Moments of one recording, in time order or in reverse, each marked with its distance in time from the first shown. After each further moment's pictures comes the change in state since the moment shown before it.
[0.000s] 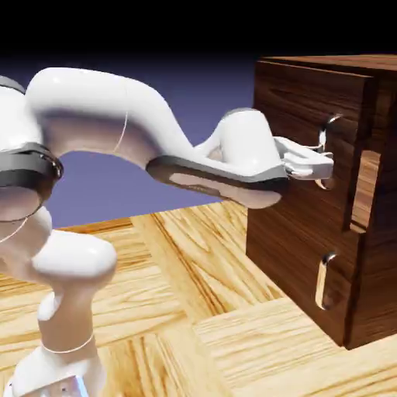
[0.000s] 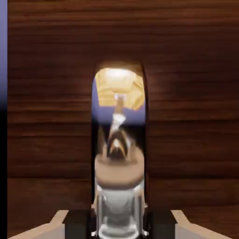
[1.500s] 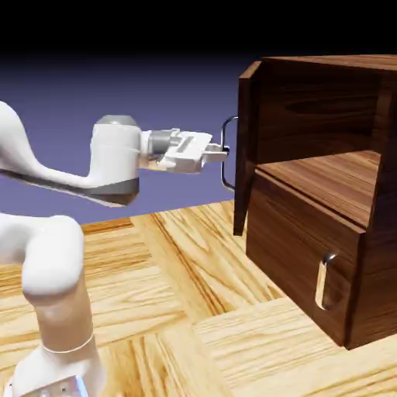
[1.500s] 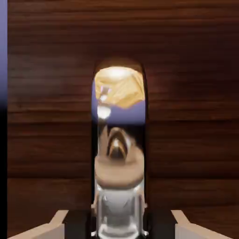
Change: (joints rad) arm -0.918 -0.558 1.171 -0.588 1.305 -0.166 -0.543
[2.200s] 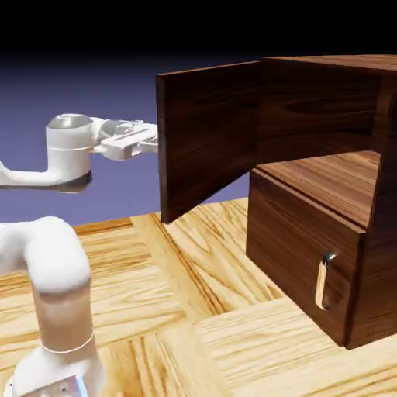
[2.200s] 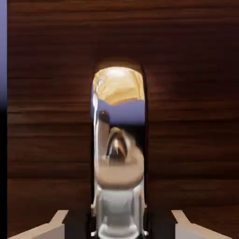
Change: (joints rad) arm 0.160 -0.004 0.631 0.226 0.830 -0.815 -0.237
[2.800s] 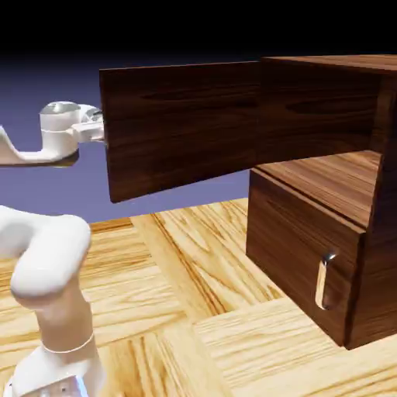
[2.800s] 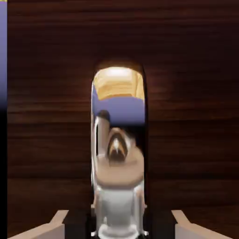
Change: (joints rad) arm -0.505 0.066 0.448 0.652 0.279 -0.574 -0.061
